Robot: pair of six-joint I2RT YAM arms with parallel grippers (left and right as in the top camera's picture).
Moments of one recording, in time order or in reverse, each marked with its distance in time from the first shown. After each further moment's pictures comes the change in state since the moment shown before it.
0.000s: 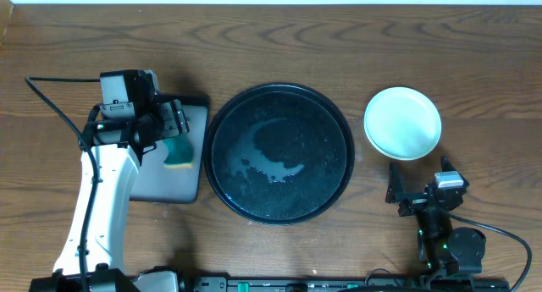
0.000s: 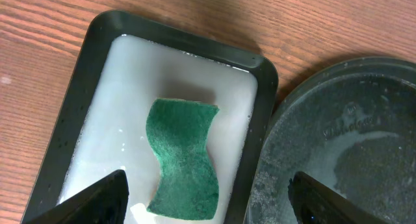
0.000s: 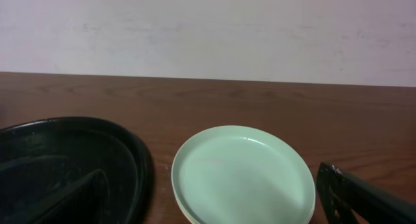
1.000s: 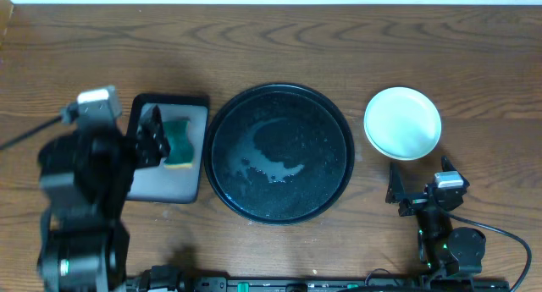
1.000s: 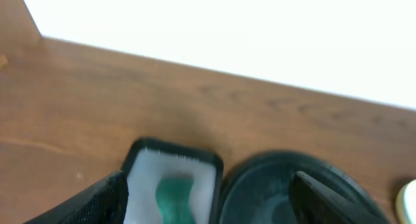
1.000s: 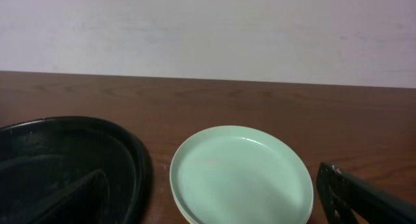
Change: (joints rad) left arm 0.000 -0.644 0.000 -0.003 0.000 0.000; right arm 0.000 0.000 0.000 0.000 0.004 -0.005
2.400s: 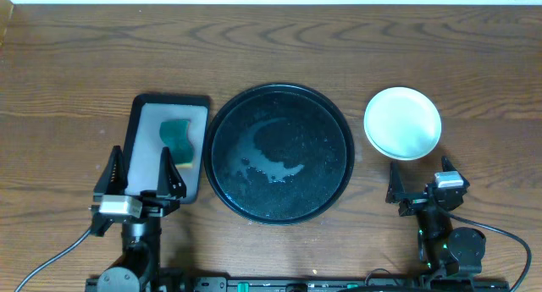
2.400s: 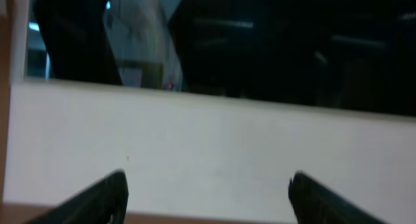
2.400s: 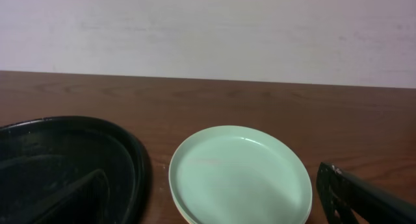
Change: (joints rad) left arm -0.051 -0.733 -0.914 0.975 -0.008 -0.027; right arm 0.000 0.000 0.000 0.000 0.003 -0.003
